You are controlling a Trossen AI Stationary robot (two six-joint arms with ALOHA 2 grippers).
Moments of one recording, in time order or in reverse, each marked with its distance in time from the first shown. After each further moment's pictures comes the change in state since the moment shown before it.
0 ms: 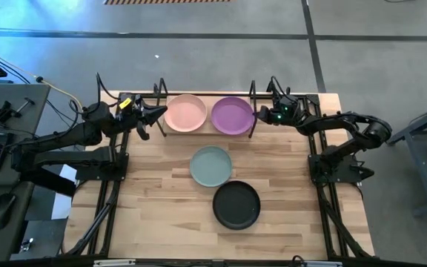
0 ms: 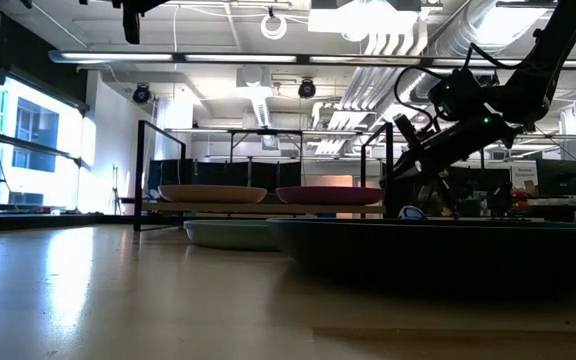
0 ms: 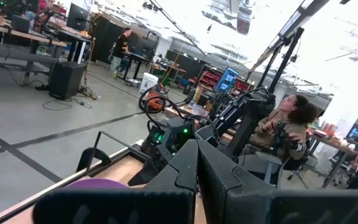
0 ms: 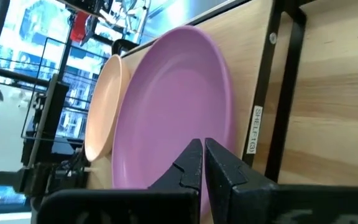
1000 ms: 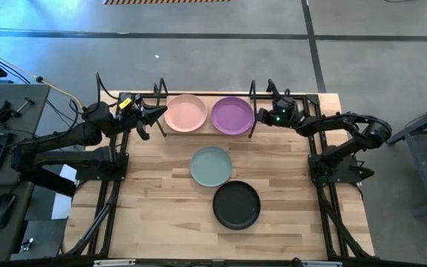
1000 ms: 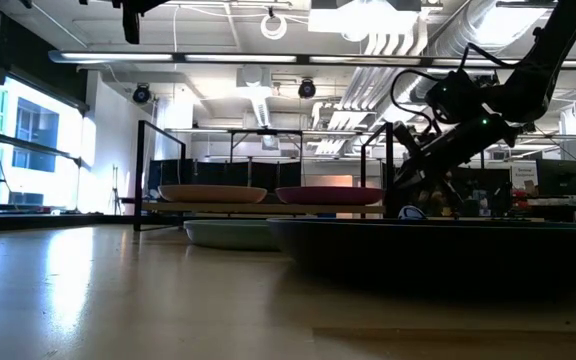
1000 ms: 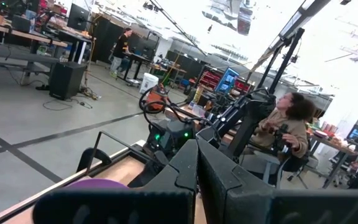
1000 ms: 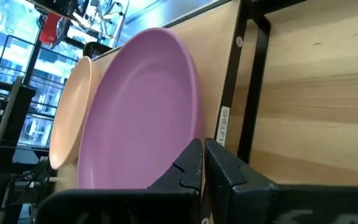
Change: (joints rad) left arm 0.000 -0.001 0.000 0.000 -0.002 -0.002; right arm 0.043 0.000 0.000 -0.065 0.125 -0.044
